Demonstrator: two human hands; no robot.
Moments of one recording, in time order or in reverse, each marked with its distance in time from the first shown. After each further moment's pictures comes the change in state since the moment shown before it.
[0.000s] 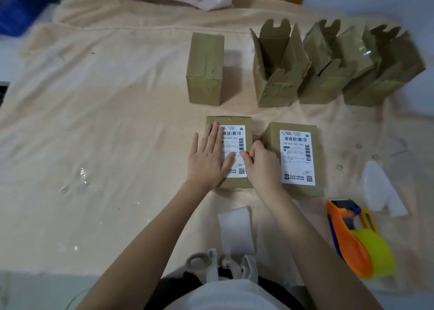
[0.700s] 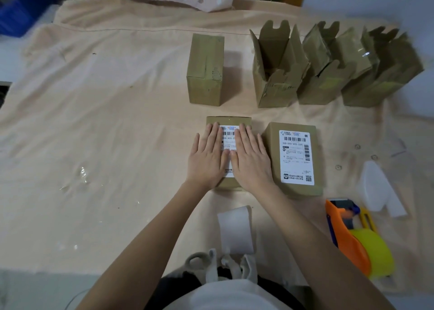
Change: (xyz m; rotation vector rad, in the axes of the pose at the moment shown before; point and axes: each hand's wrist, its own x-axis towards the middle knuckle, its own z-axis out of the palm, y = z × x) left_hand -0.002 -0.001 0.001 -0.084 0.032 0.021; right_hand 0.011 0.008 0.036 -0.317 0.079 -0.370
